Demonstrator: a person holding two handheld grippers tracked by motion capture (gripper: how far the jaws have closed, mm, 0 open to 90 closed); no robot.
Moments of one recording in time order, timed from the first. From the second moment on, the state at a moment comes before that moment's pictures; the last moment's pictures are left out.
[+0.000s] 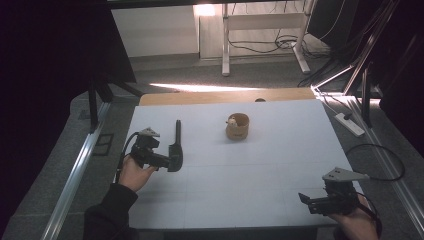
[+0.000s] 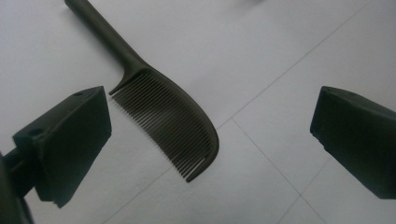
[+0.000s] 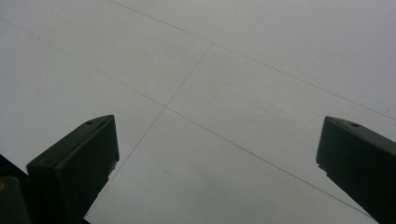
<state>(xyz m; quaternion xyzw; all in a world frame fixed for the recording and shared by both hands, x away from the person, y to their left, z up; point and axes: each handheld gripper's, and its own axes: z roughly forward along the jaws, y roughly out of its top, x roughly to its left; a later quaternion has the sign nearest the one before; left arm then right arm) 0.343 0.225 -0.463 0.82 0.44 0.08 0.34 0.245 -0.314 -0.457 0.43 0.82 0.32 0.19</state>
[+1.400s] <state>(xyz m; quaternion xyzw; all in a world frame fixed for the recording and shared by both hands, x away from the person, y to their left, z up) 0.418 0.227 -0.474 0.82 0.49 0.08 0.30 0.246 -0.313 -0.458 0.43 0.83 0.32 0.18</state>
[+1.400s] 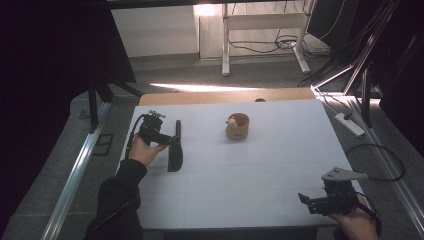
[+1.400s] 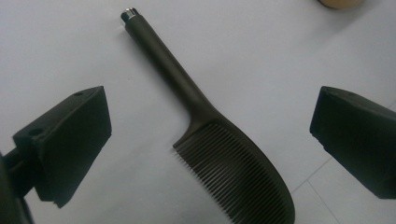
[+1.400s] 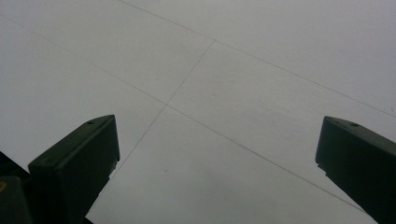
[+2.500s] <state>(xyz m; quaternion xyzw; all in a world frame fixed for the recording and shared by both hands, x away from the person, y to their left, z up) 0.456 0.225 -0.479 0.81 0.51 0.07 0.26 0.246 -0.311 -0.459 0.42 0.83 0.31 0.18</state>
